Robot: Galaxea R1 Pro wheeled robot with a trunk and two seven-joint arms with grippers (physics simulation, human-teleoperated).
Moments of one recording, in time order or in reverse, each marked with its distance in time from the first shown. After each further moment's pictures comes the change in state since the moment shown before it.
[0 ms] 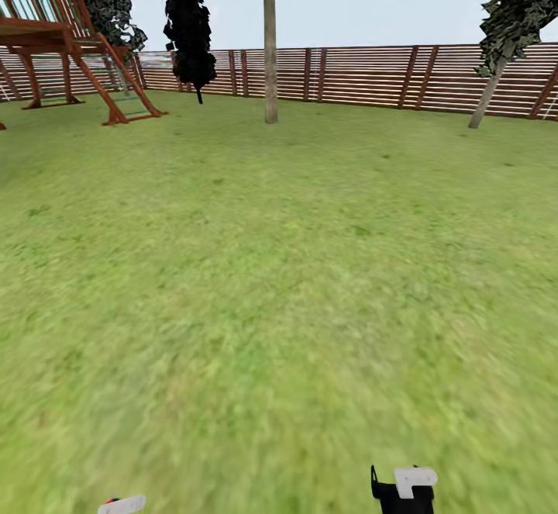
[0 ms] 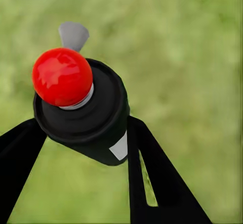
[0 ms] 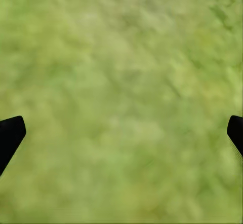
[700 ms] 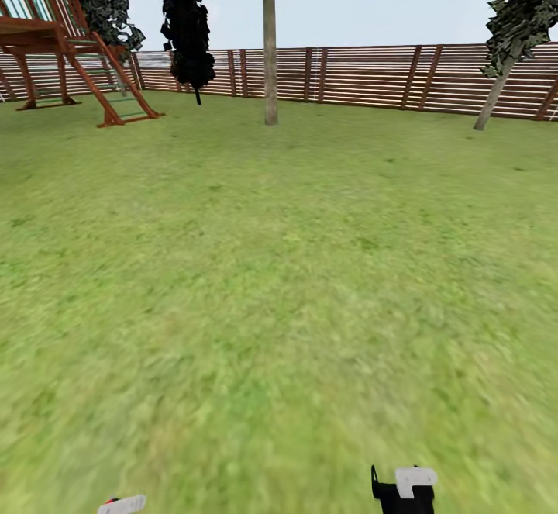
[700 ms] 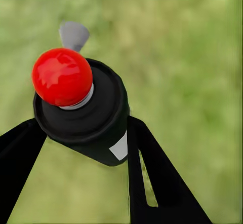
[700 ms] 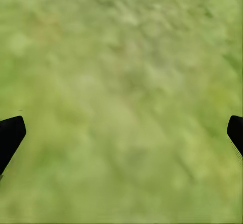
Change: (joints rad) left arm 0.000 0.000 0.000 0.000 0.000 0.000 0.000; right arm 0.000 -0.002 0.000 0.000 0.001 0.000 0.000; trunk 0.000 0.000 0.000
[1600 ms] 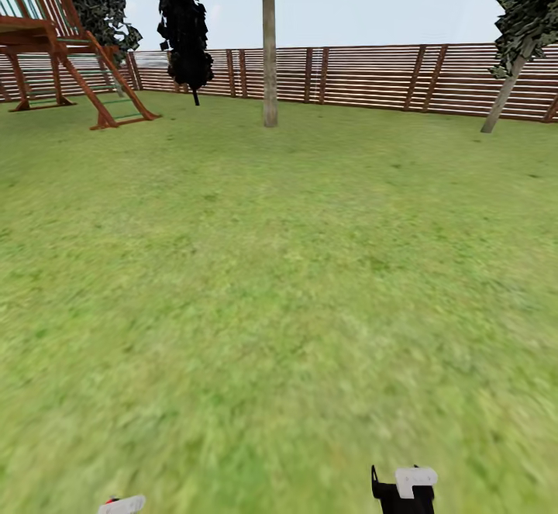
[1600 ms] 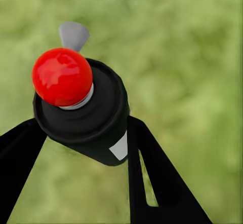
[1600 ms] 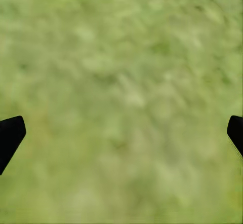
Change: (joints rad) left arm 0.000 0.000 0.000 0.000 0.000 0.000 0.000; right arm 0.000 0.000 0.000 0.000 0.000 0.000 0.000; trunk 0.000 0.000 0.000
